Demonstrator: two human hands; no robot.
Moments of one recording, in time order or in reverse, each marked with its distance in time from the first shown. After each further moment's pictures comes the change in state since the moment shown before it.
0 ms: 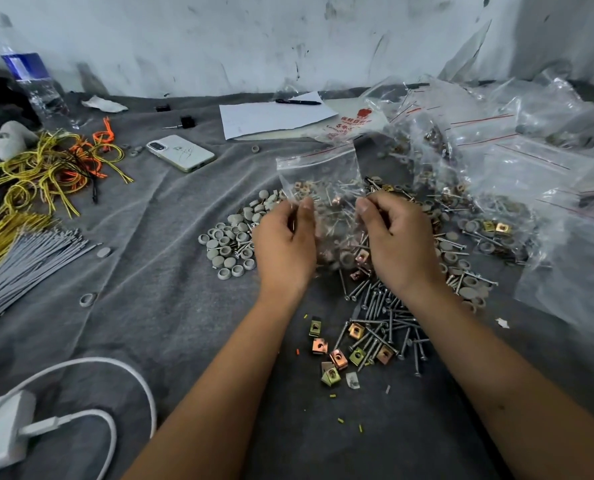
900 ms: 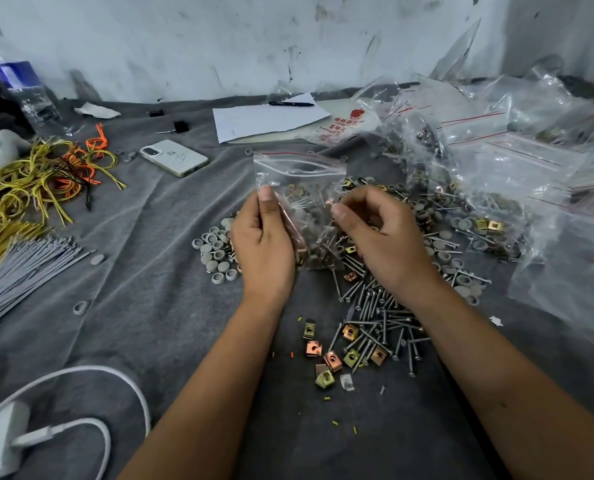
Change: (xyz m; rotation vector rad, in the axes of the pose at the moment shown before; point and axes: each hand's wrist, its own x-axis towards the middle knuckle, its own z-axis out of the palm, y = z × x) left_hand 0.003 0.002 -0.005 -0.288 0.164 0.047; right_hand 0.003 0.001 -0.002 0.291 -0.163 0.000
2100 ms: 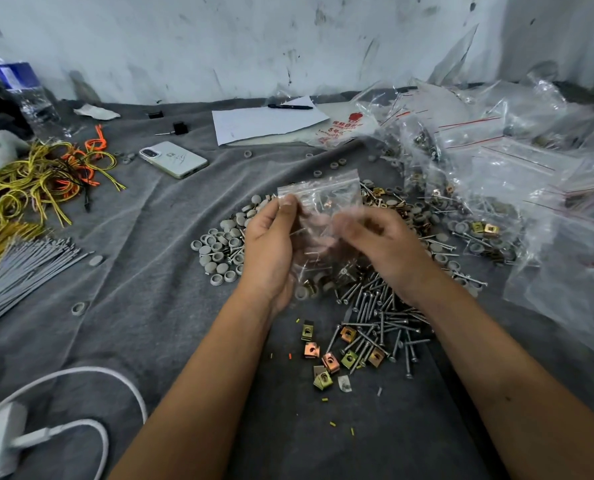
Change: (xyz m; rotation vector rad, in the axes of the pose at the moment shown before) left_hand -0.002 0.019 -0.003 -0.421 -0.307 -0.502; right_hand -0.002 -0.010 -0.009 0.209 -0.237 0.122
